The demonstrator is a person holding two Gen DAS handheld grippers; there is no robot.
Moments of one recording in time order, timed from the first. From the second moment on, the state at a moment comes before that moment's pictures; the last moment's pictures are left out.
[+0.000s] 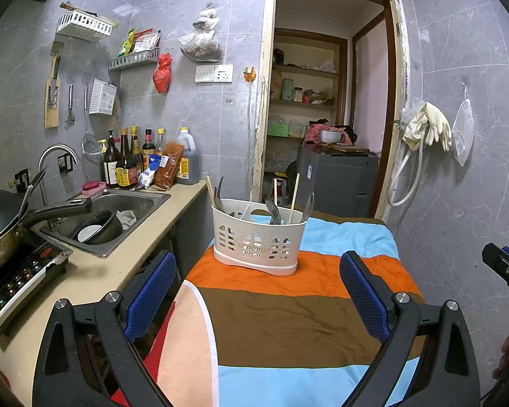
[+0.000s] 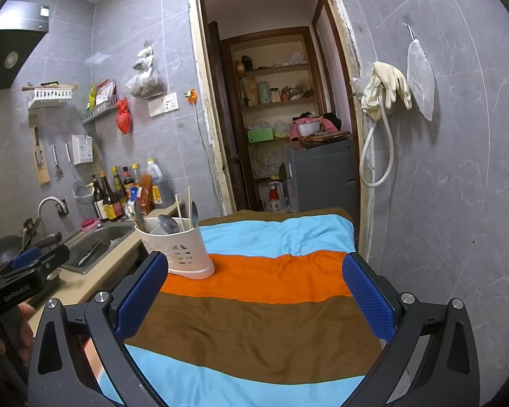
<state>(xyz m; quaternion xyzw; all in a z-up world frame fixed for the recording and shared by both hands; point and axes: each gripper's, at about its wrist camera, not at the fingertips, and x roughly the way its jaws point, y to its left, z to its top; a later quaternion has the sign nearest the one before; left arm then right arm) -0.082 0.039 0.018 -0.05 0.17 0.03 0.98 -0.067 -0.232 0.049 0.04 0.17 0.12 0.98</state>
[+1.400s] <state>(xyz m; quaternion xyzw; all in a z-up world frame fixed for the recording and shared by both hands) -0.075 0.036 0.014 -0.05 0.18 0.03 0.98 -0.065 -0.234 0.050 0.04 0.17 0.12 0.98</state>
